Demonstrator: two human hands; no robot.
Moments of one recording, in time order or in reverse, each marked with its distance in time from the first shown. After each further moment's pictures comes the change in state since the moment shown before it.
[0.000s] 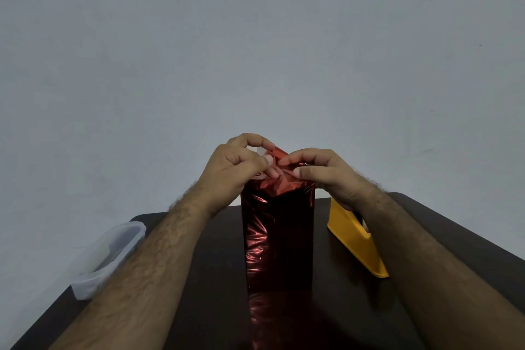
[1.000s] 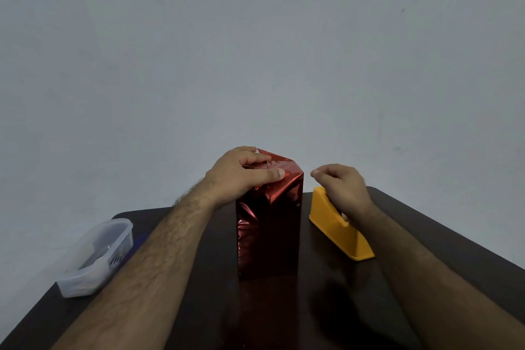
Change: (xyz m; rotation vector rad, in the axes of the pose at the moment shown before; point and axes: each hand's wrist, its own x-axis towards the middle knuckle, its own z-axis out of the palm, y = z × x) left_hand 0.010 -0.015 0.010 0.074 -0.096 -0.254; right_hand -0.046 0.019 -0.009 -0.390 0.619 0.245
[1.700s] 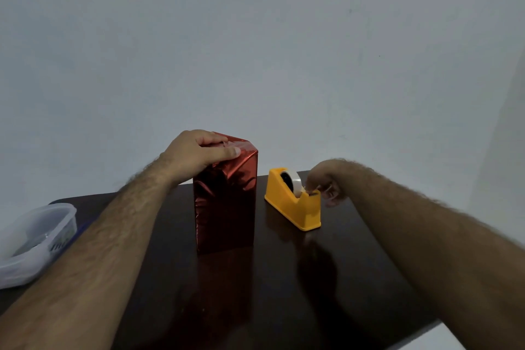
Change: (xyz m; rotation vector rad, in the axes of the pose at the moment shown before) left_hand -0.003 -0.003 -0.002 -0.086 -0.025 0.012; right_hand 0.005 -0.009 -0.066 -0.639 -0.236 0.776
